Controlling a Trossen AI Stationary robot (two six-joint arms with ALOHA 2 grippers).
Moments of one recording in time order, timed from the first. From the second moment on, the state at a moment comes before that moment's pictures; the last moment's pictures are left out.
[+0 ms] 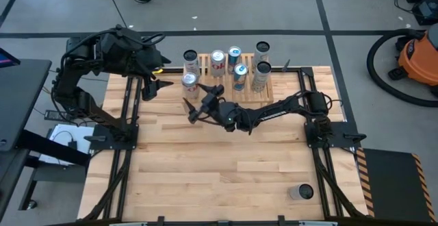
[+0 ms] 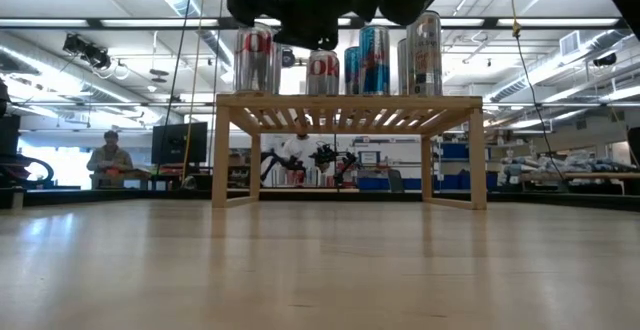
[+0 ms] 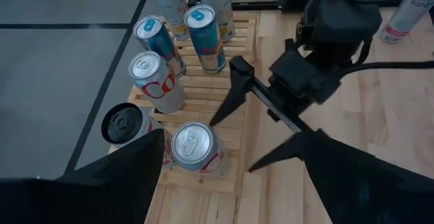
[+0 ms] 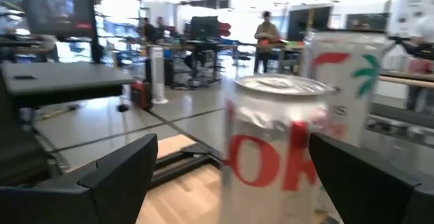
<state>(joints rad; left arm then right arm) 0.23 1.49 2.34 -1.54 -0.10 0.17 0.04 2.03 1.39 0.76 0.76 -0.10</state>
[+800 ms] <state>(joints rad) 0.23 1.49 2.34 -1.54 -0.10 0.17 -0.05 2.03 1.39 0.74 0.69 -0.03</state>
